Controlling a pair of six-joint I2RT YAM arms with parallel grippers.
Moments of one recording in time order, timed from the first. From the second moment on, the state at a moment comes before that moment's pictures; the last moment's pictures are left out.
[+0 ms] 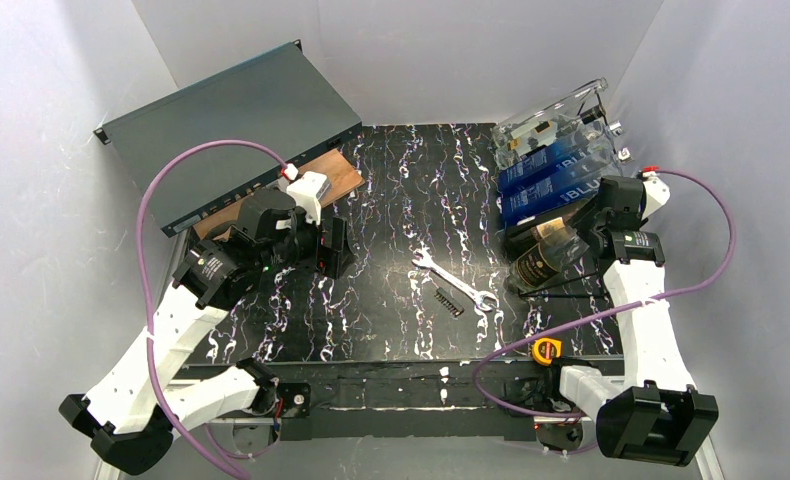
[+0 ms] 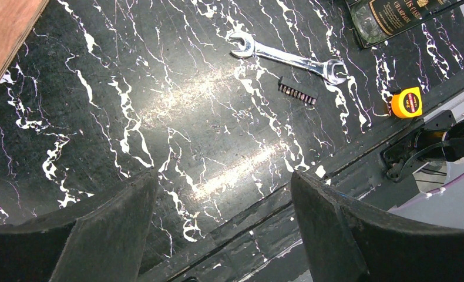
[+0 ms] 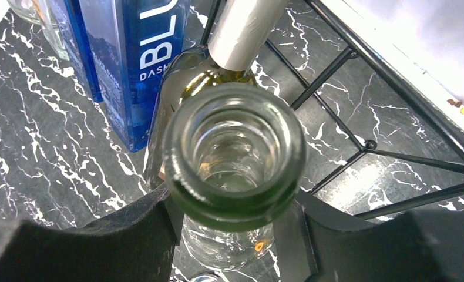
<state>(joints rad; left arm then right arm) -0.64 0.97 1.27 -0.94 0.03 -0.27 -0.07 1.04 1.00 -0.66 0.31 0.61</state>
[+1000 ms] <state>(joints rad) -0.64 0.97 1.26 -0.94 0.03 -0.27 -0.07 1.05 1.00 -0.68 0.41 0.54</state>
